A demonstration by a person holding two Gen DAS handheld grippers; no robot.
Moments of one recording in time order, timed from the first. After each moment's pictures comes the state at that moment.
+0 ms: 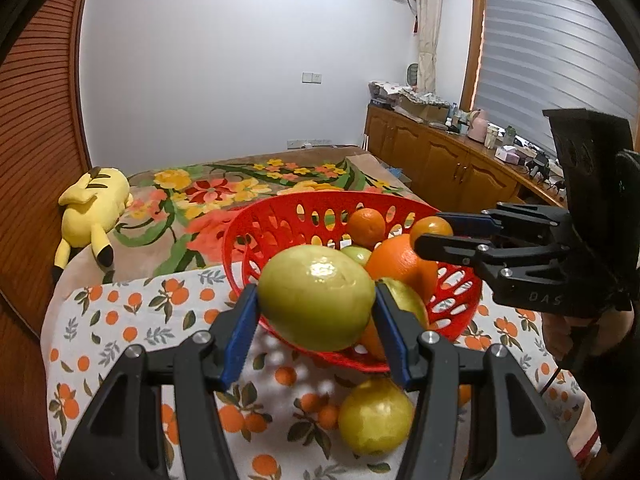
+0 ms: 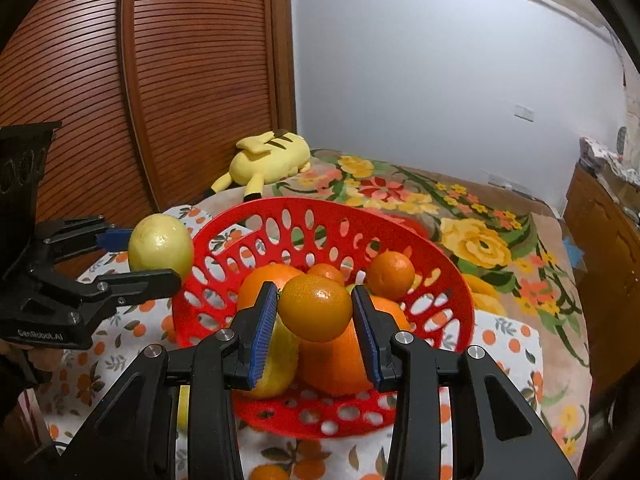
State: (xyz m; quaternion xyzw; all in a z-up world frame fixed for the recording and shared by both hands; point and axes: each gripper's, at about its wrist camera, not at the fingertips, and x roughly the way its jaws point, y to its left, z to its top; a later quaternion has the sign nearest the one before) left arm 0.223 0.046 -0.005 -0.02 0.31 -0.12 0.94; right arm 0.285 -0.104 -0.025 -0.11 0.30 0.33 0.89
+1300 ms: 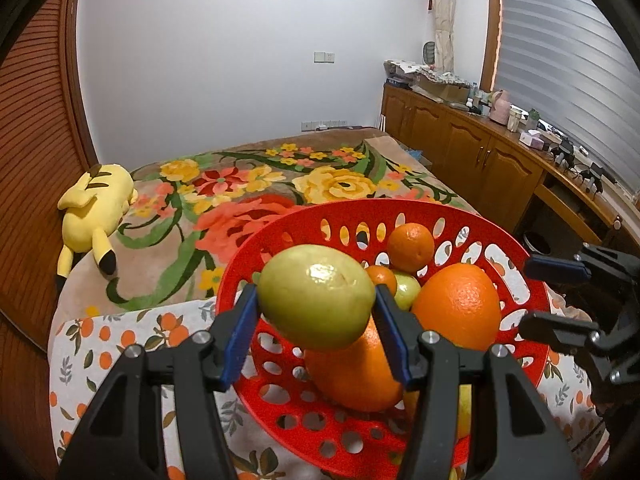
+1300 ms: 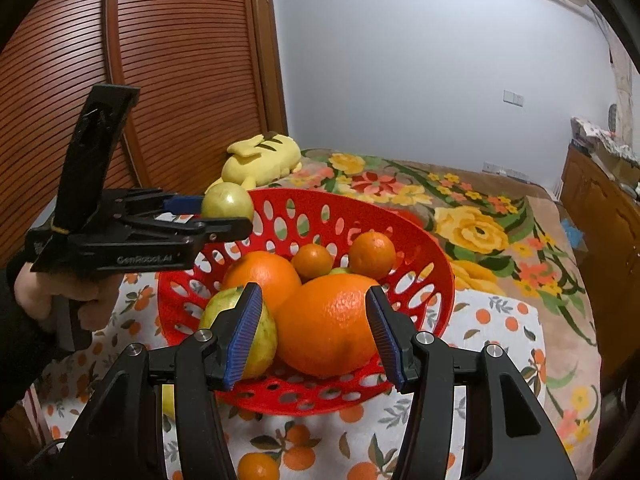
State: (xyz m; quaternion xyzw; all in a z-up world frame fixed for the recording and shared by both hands) left arm 0.312 0.039 -0.021 0.00 0.35 -0.09 0.93; right arm 0.280 -0.132 -0.033 -0.08 0.31 0.32 0.89
